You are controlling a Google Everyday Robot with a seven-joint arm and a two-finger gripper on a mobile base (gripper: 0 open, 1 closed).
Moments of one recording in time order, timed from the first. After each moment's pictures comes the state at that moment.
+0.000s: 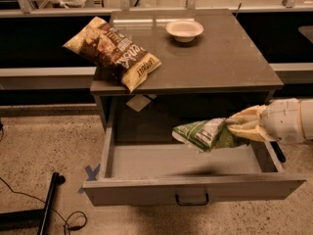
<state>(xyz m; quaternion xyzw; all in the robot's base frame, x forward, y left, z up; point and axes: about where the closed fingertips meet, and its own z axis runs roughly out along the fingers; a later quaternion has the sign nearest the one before) 0.485 -0.206 0.809 -0.57 0.67 0.16 0.44</state>
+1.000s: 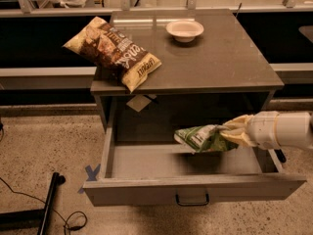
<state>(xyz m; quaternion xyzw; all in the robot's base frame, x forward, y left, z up) 0.521 -0.219 0.738 -0.53 0.72 0.12 0.43</state>
